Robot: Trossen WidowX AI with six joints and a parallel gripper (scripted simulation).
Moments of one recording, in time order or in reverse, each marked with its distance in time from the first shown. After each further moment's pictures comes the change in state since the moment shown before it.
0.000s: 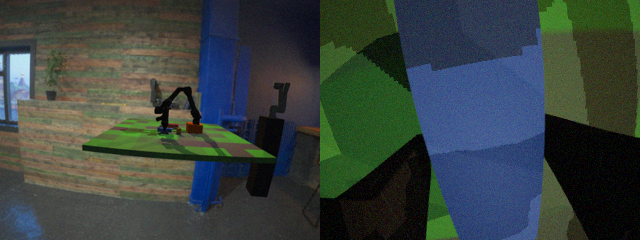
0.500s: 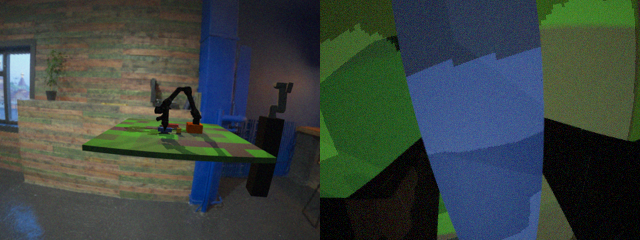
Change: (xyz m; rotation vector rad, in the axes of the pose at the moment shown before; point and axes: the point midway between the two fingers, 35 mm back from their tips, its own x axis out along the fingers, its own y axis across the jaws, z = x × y) arm -0.003 -0.001 -0.002 0.001 0.010 -0.006
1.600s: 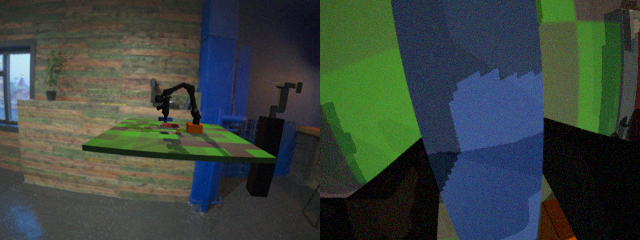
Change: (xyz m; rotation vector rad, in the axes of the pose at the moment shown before) arm -0.100 0.000 0.001 0.002 0.005 -0.003
